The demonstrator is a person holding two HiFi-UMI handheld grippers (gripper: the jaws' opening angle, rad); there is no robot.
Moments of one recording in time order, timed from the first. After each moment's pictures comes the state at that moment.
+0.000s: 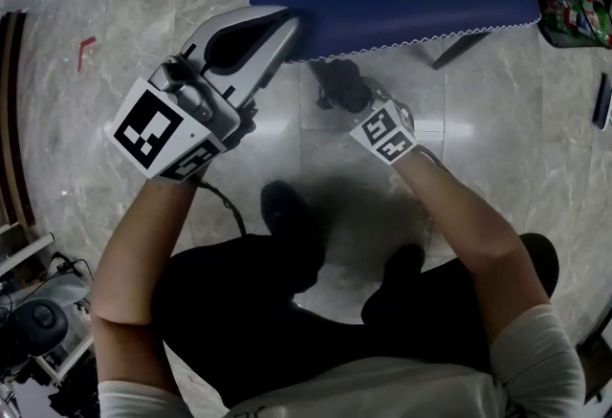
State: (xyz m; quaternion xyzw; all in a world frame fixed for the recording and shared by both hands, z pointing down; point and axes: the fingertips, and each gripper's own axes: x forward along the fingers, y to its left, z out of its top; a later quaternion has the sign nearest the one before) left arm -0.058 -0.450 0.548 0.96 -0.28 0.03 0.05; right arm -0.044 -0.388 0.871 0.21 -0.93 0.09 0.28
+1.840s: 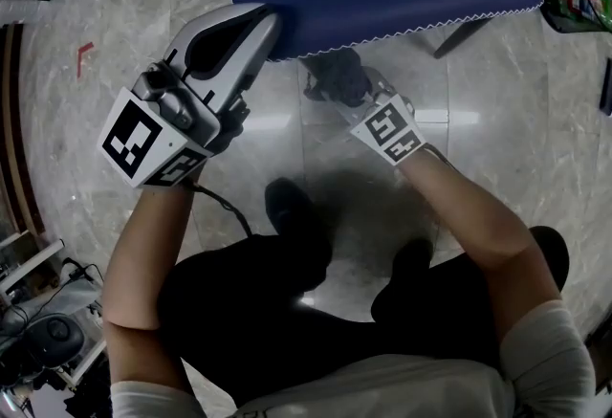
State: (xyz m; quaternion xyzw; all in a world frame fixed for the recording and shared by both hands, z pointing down) left arm -0.061 -0.450 0.549 0.96 -0.27 0.01 0.05; right arm -0.050 -0.395 0.827 0.23 -0.95 0.10 0.21
